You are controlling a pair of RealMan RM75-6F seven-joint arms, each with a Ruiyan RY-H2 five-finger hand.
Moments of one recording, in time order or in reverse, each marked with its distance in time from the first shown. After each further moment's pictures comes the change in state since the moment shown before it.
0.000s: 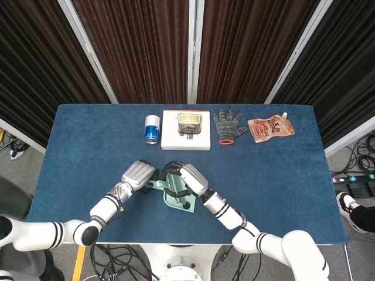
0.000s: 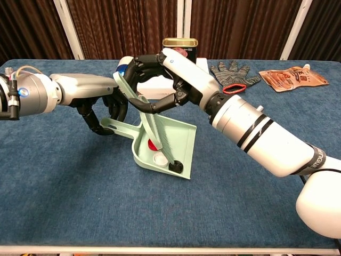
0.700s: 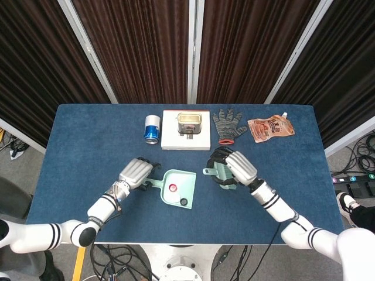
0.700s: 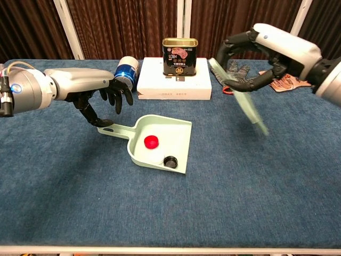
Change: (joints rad) left arm 0.036 0.006 -0.011 0.006 0.075 0.036 -0.062; right arm -0.116 0.452 -0.112 -0.215 -0.024 0.006 -0.166
